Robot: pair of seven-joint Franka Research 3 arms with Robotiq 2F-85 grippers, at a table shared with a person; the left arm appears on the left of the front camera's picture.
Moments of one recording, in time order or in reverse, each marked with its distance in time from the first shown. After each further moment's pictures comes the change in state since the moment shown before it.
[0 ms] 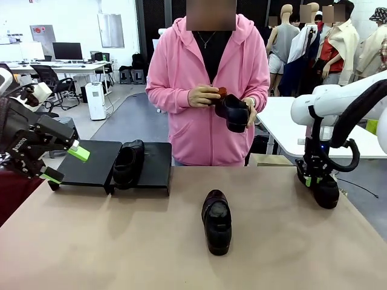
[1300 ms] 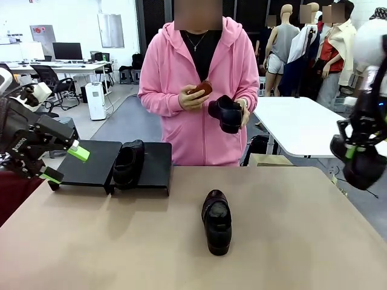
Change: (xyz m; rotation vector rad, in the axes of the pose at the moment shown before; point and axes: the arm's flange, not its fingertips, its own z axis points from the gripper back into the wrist) left arm 0.000 0.000 0.000 0.000 0.000 0.000; right arm -0.238 -0.059 0.158 0.205 -0.057 -0.127
